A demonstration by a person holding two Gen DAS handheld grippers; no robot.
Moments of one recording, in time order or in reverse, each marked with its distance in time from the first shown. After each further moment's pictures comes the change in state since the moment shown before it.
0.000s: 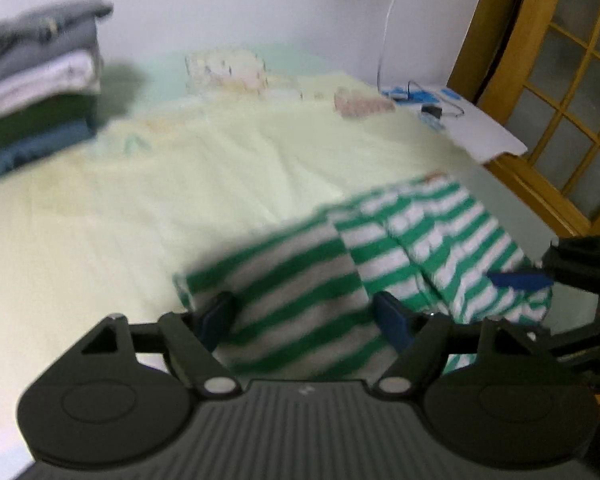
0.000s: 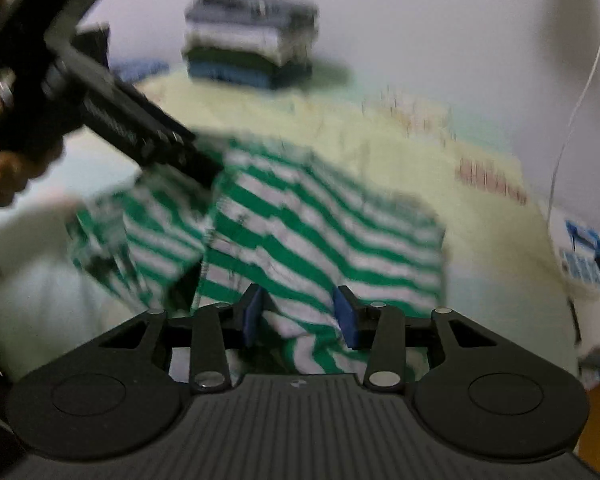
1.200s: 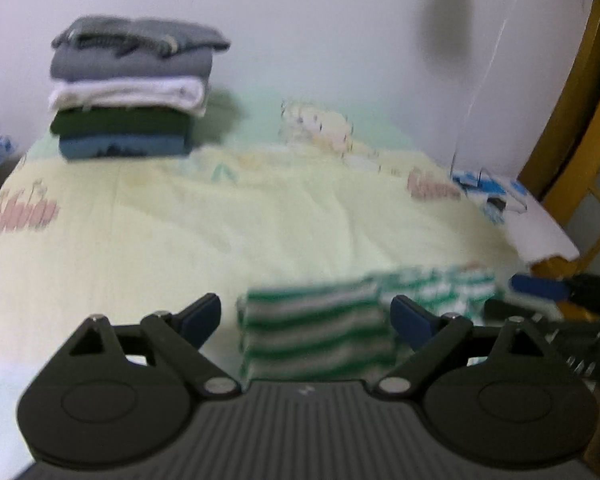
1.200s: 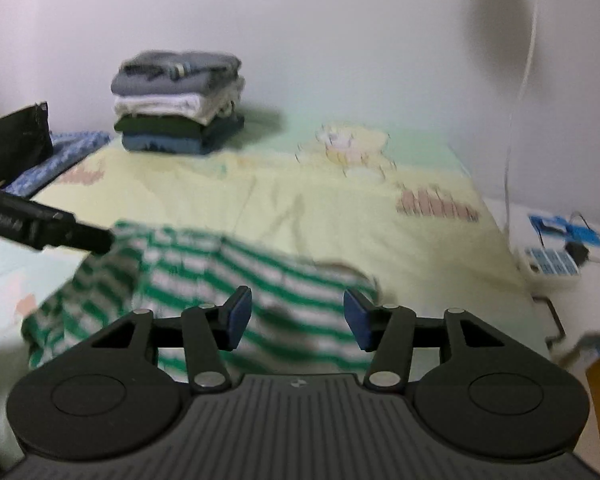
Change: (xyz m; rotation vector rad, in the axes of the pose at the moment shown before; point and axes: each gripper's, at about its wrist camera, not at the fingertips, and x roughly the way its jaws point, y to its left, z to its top) left arm -0.035 0.002 0.008 -0.254 -0.183 0.189; right arm -0.005 -0.039 0.038 0.166 -0.151 -0.083
